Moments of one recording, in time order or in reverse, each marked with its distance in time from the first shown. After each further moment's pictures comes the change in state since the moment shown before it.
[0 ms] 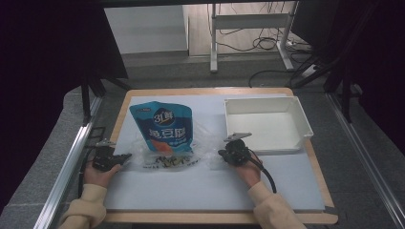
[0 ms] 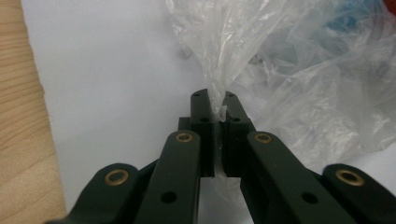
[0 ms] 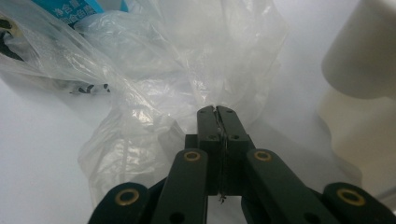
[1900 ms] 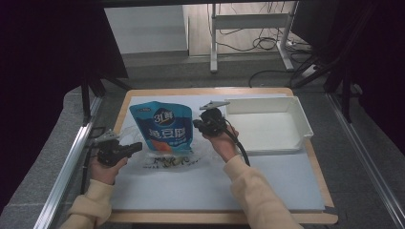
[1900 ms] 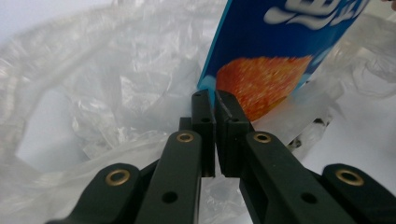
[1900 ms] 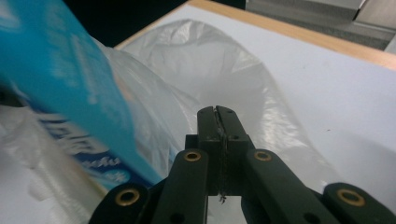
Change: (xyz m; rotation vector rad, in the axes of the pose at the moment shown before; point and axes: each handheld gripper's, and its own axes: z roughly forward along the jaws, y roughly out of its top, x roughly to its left) left arm -0.050 0.032 -0.023 -0.177 -0.143 0.078; right arm 0.039 0.120 0.004 -0.155 0.040 -0.023
